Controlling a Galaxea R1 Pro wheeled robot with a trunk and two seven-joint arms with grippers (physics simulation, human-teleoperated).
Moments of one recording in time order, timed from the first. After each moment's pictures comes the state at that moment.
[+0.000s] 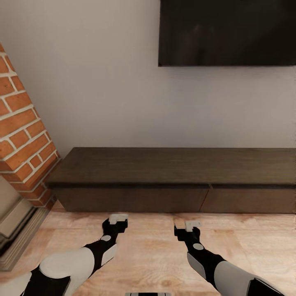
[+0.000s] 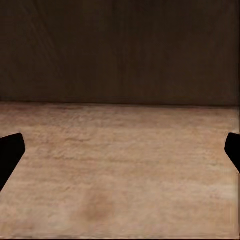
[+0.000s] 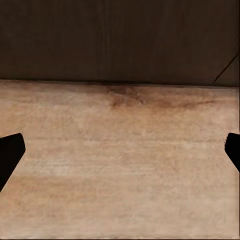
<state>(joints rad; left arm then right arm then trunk) -0.84 -0.11 -1.96 -0.09 1.90 -0.35 0.25 -0.72 0.01 0.98 -0.22 -0.87 -0.26 -0.25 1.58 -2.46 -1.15</state>
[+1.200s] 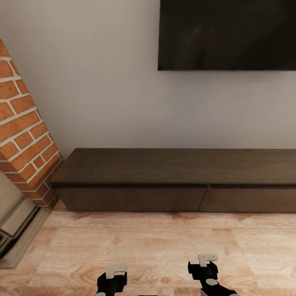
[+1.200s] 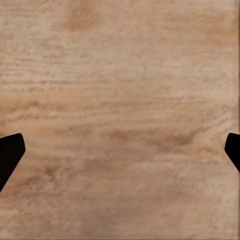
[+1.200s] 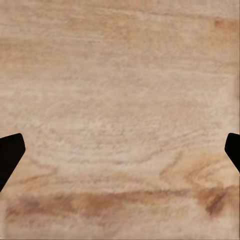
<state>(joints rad) -0.56 -0.08 -1.96 -0.19 1.91 -0.35 0.25 -0.57 0.02 0.98 -0.04 -0.88 -0.26 -0.23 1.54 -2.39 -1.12</state>
